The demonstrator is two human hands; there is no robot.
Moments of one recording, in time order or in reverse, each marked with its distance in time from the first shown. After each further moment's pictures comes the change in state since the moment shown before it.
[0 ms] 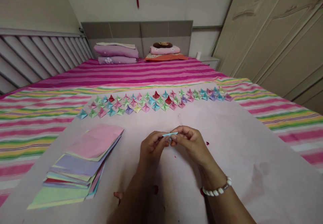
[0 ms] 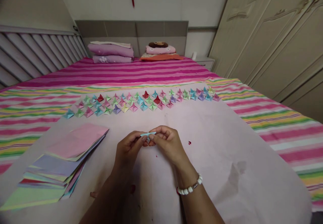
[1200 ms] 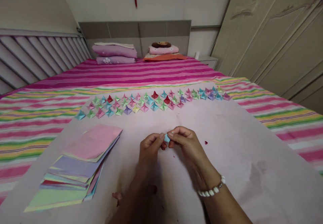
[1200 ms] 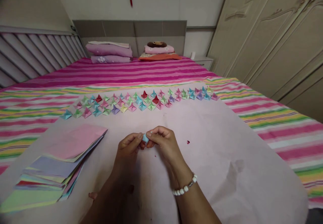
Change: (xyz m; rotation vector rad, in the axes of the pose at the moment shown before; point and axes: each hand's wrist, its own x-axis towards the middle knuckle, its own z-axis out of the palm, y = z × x) left_hand -0.002 -0.012 0.004 -0.303 0.060 -0.299; right_hand 0.001 0.010 0.007 0.107 0.030 0.050
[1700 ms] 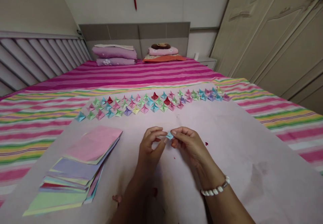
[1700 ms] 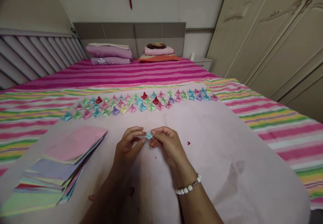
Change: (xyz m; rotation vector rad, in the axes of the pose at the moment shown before) left_hand 0.003 0.009 -0.006 0.399 -0.010 0.401; right_hand 0.002 -0.007 -0.002 0.067 0.147 0.121
